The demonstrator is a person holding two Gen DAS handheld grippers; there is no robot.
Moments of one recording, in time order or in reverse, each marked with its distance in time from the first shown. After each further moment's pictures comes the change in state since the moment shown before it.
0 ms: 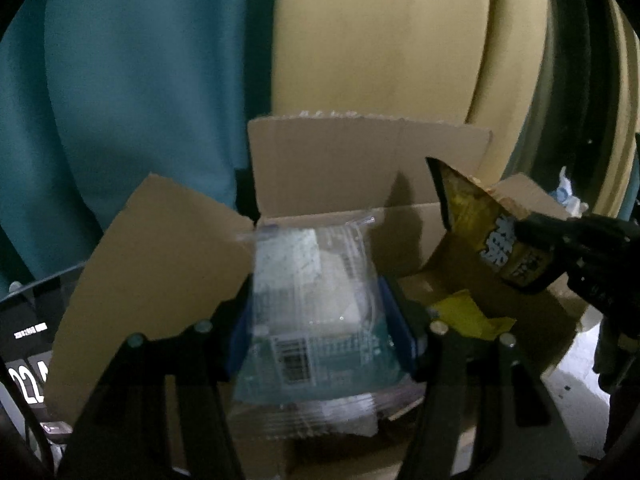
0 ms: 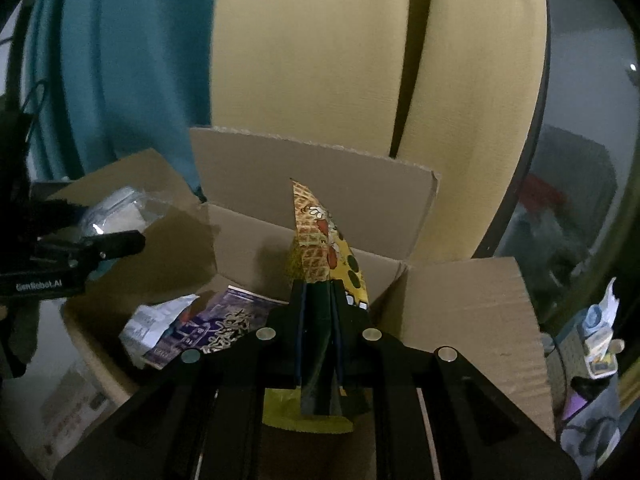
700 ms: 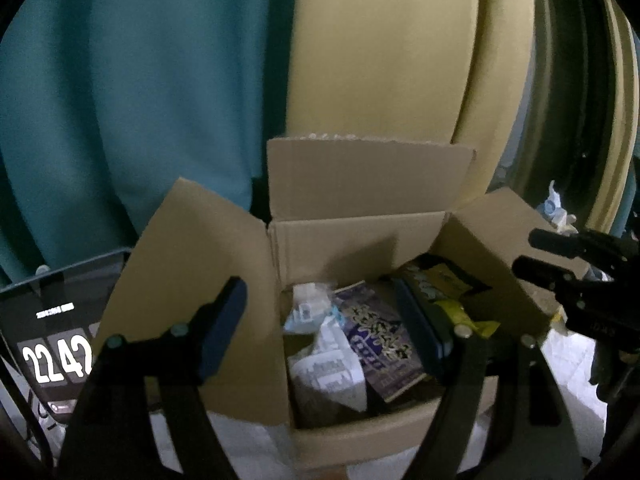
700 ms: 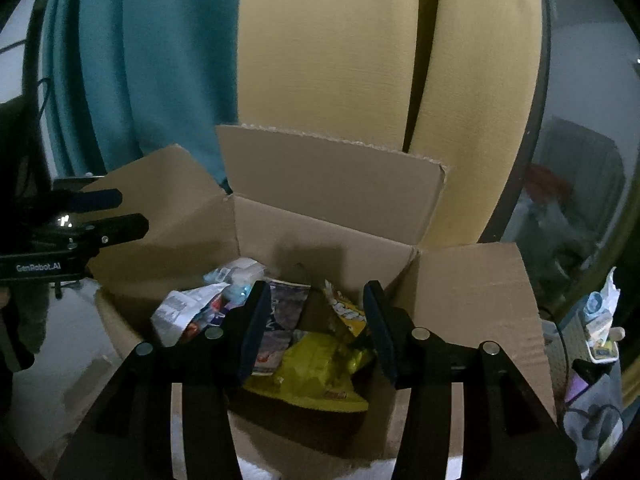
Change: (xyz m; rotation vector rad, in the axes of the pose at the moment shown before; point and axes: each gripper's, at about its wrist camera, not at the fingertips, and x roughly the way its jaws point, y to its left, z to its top) left arm -0.050 -0.001 -0.009 -0.029 -0.061 -0.002; right arm -0.037 0.011 -0.007 -0.004 0.010 0.048
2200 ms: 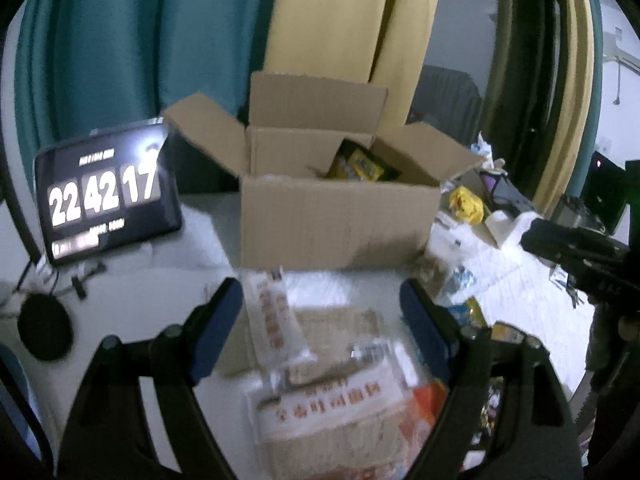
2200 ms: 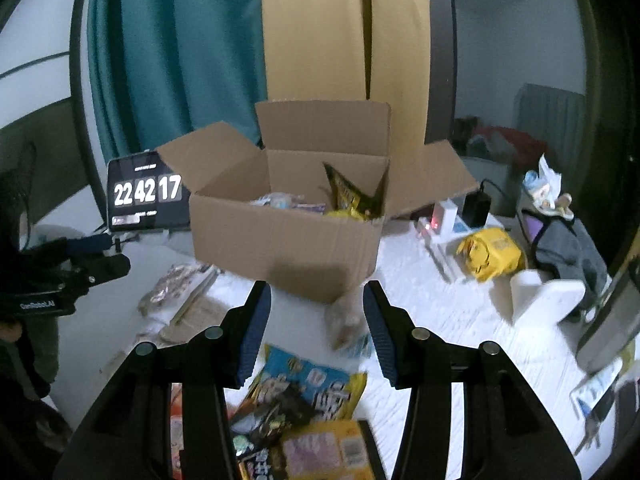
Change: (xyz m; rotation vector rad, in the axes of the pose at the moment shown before) left arm -0.148 -0.038 -0.164 -0.052 0.049 -0.091; right arm -0.166 0.049 -0.142 0.148 0.003 -0.017
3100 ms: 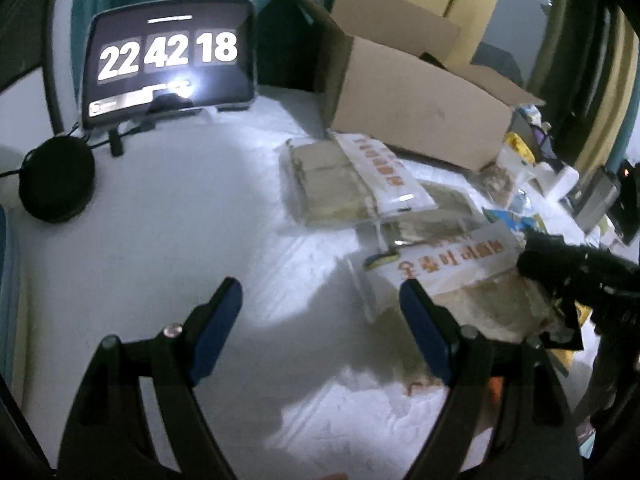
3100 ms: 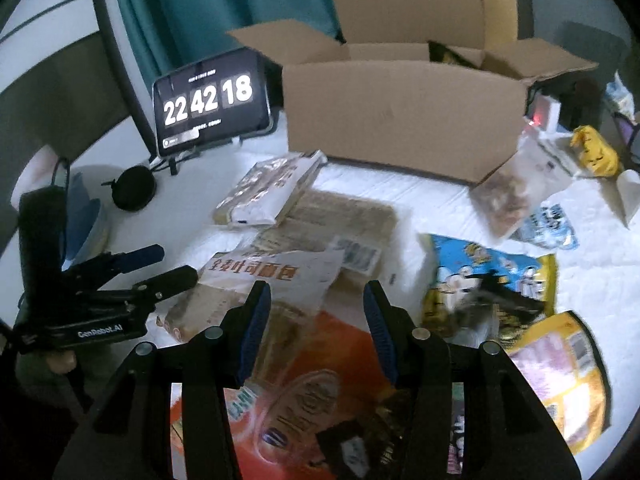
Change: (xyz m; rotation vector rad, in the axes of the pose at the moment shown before) left arm 0.017 0.079 -0.100 -0.133 0.168 0.078; right arm 0.065 0.113 -0.077 0.059 0.238 0.179
